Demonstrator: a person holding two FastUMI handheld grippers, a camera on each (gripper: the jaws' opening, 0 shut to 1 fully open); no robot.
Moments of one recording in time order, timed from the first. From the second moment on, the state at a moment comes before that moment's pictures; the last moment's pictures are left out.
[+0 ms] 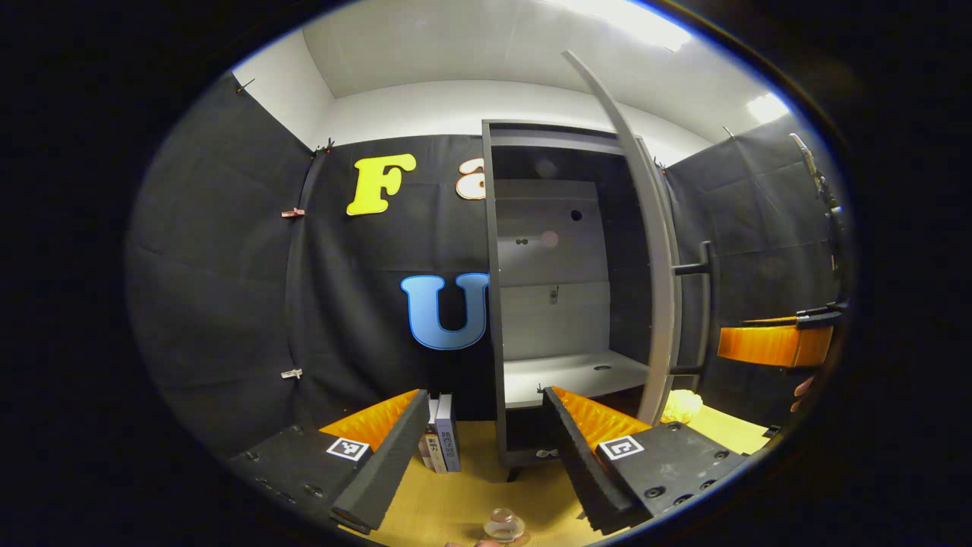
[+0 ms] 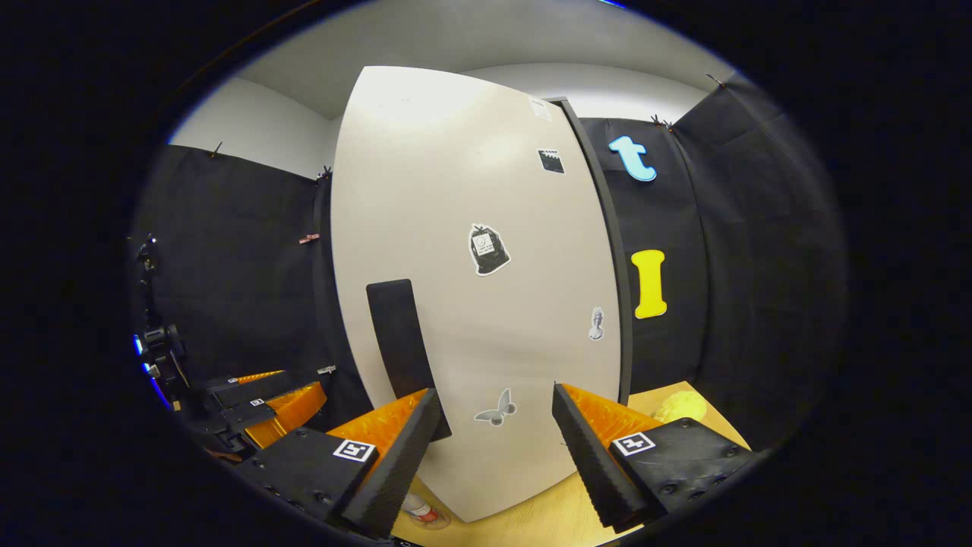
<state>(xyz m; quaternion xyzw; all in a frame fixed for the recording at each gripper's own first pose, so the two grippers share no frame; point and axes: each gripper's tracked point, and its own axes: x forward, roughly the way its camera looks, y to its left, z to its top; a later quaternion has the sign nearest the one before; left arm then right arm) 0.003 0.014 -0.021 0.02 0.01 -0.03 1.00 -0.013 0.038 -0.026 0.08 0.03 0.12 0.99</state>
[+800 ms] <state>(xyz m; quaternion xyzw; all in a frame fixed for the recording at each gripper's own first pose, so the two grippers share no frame) -0.006 -0.006 -0.017 0.03 0.01 -0.04 1.00 -0.026 0.006 -0.026 0.04 0.03 0.08 1.00</state>
